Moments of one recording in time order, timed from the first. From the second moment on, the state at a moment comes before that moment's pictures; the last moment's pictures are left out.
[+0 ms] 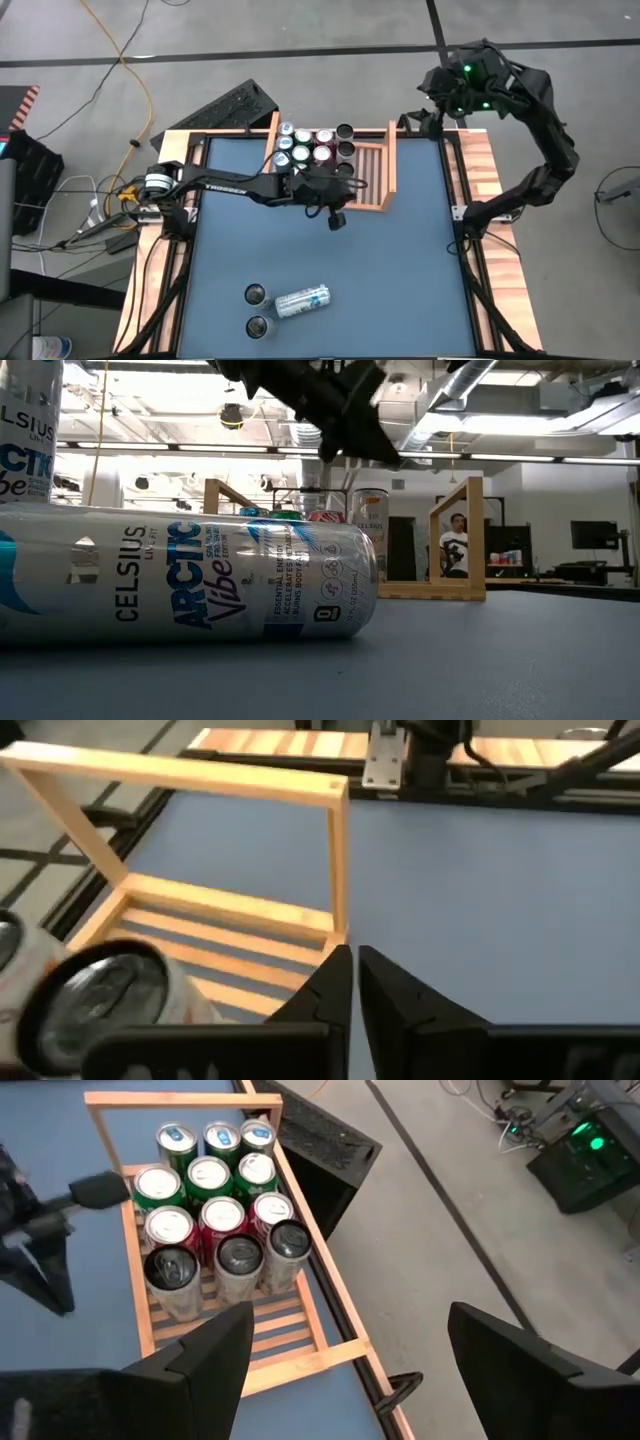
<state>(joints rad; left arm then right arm) 0.08 1.81 1.33 0.07 -0.14 0.00 -0.59 1.41 2.12 -1.40 0.09 -0.32</state>
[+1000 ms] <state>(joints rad) 0.14 1.93 1.33 0.09 -0.24 0.03 -0.58 1.43 2.12 -1.41 0.10 -0.35</state>
